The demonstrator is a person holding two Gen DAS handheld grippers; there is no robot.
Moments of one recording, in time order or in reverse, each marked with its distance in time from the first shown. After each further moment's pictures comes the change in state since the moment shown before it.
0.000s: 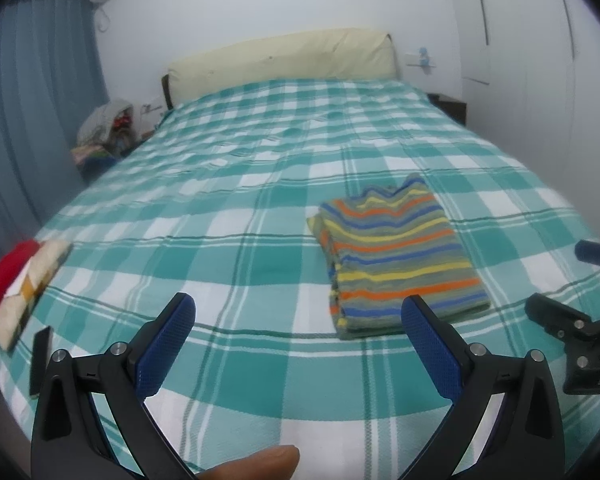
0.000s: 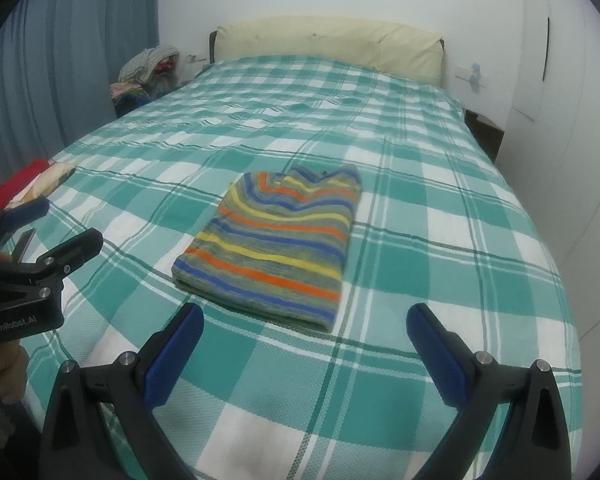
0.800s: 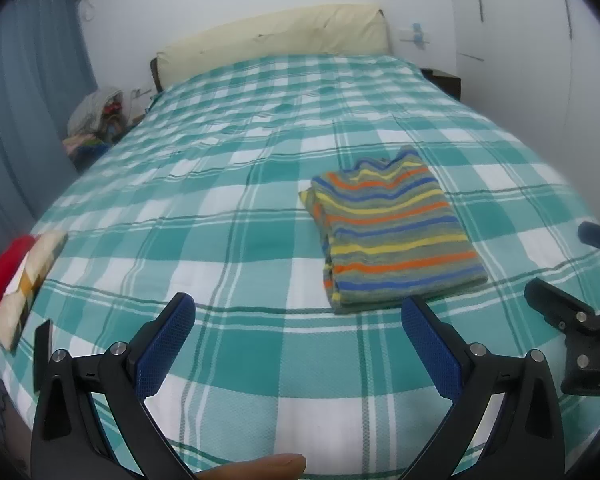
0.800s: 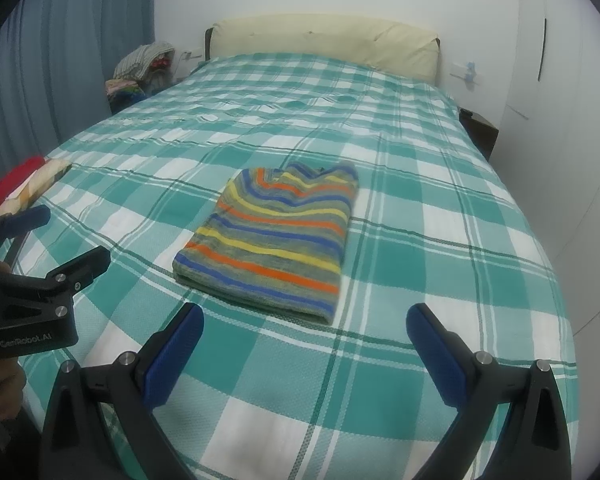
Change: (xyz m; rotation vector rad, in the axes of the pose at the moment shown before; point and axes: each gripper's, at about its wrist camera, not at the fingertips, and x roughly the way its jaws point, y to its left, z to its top) left arm 0.006 -0.004 -0.005 0.031 0.096 -0.035; right arm -0.004 0.007 -0.003 -0.002 0.010 -0.023
